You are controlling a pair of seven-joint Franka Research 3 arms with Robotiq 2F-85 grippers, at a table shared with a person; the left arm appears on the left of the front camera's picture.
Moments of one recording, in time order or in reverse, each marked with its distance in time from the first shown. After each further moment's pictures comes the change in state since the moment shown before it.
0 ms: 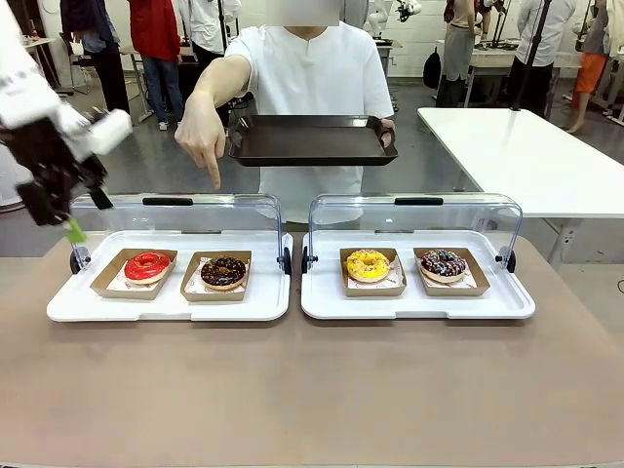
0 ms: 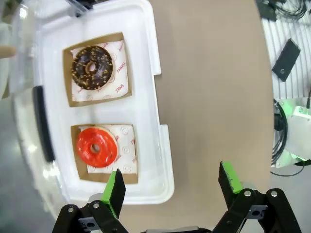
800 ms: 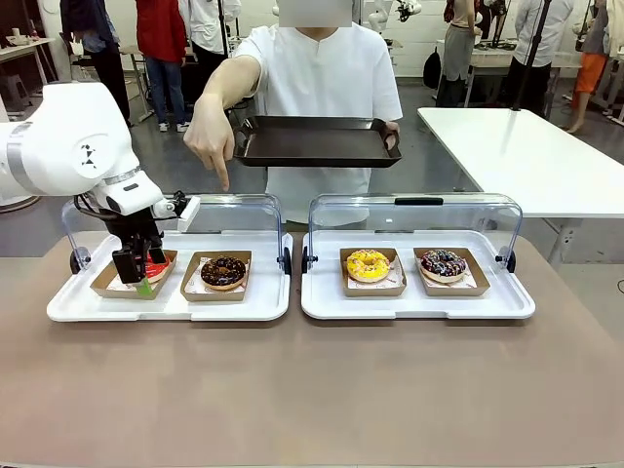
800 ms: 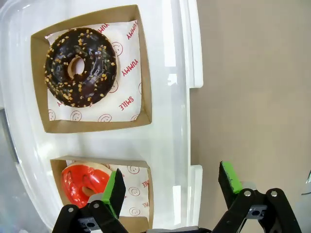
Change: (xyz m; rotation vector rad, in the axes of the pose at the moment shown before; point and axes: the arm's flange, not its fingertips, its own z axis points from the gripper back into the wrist) left arm 0.022 0.050 -0.136 -0.022 0.091 0.059; right arm 0.000 0.000 0.000 0.000 0.000 -0.001
